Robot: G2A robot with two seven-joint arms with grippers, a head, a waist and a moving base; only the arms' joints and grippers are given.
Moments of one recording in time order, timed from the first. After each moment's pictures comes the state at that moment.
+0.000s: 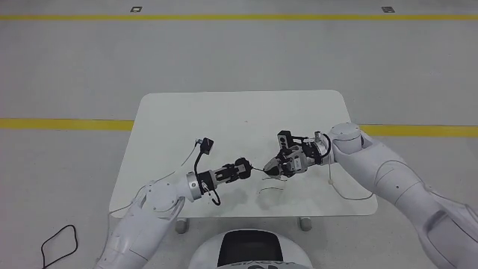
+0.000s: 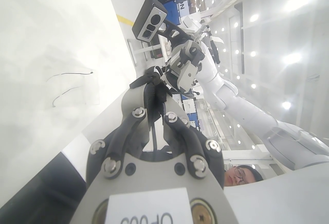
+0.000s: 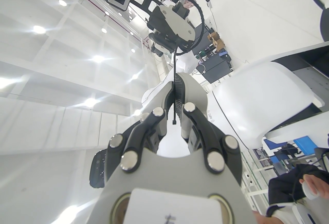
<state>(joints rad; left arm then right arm) 1.55 -1.21 -1.17 -1.56 -0.08 -0.34 -0.77 -0.85 -0.99 0.50 -1.09 0.96 0.34 1.37</state>
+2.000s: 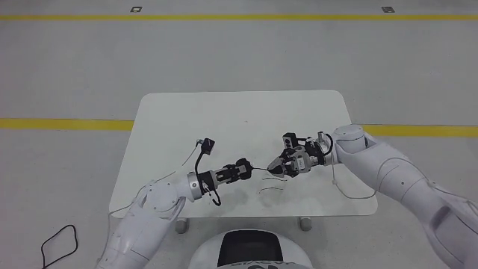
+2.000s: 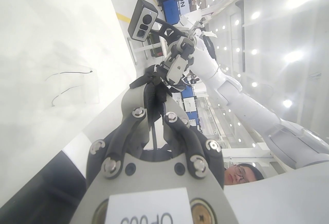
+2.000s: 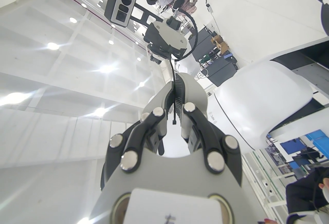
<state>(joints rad) 1.55 -1.22 -1.18 -1.55 -0.07 -0.34 -0.78 -0.78 -0.95 0.35 -1.06 1.09 0.34 1.32</state>
